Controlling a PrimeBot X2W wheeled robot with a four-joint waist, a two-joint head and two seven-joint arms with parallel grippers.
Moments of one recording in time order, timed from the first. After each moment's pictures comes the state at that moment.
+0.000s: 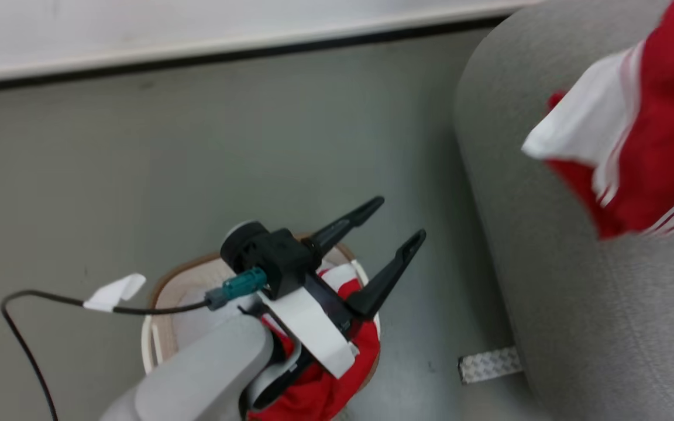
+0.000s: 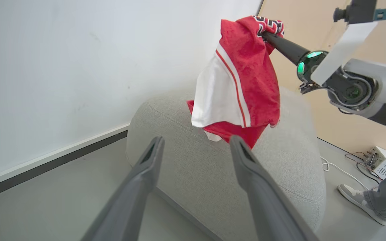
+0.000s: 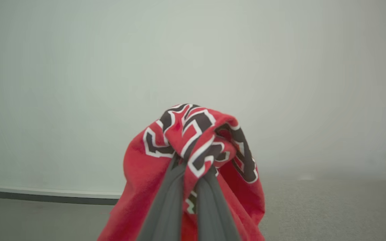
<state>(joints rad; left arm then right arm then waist) -0.70 0.34 -0.92 0.11 -0.62 -0.04 -0.23 -0.60 -0.38 0.07 0.27 0.46 0.13 -0.21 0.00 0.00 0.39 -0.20</state>
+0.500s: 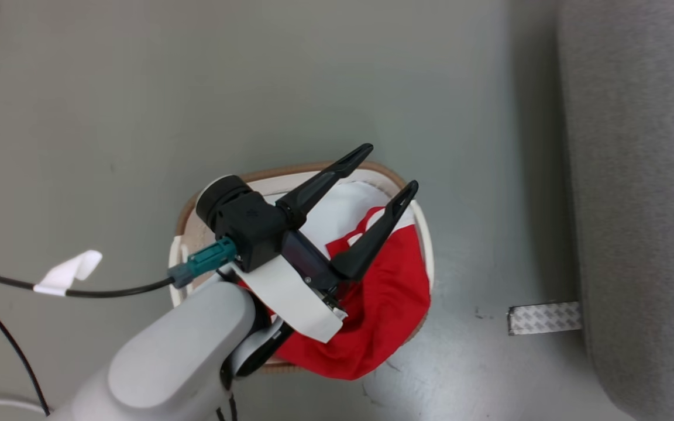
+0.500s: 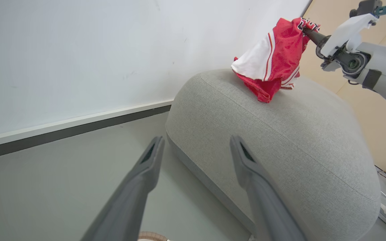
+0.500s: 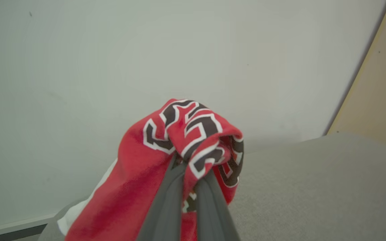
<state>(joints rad) -0.78 0.38 -0.87 0.04 -0.61 -0.04 -0.24 -0.95 -0.48 -0.43 0.57 0.27 0.13 -0.14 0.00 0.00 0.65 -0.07</state>
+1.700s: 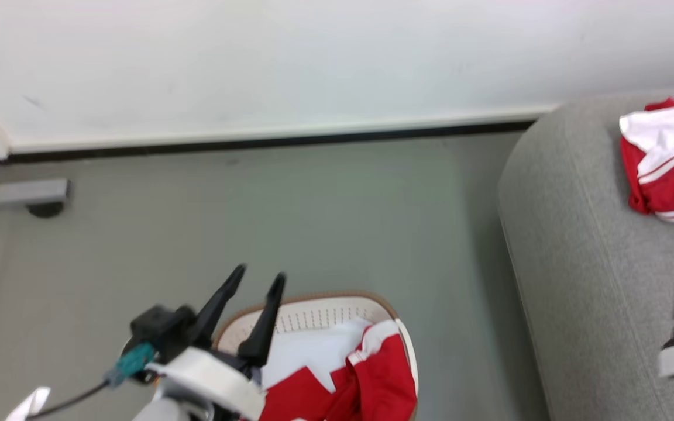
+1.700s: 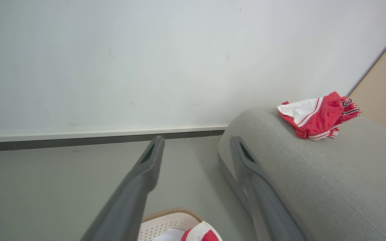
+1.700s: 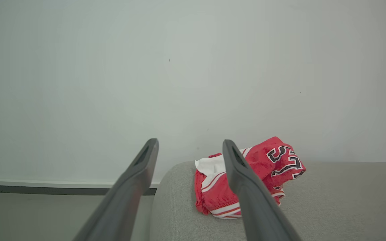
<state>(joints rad) -0.30 0.29 -0.50 0.21 -0.57 -0.04 -0.26 -0.23 -0.15 -0.21 0.18 0.12 0.13 -0.26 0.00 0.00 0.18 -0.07</state>
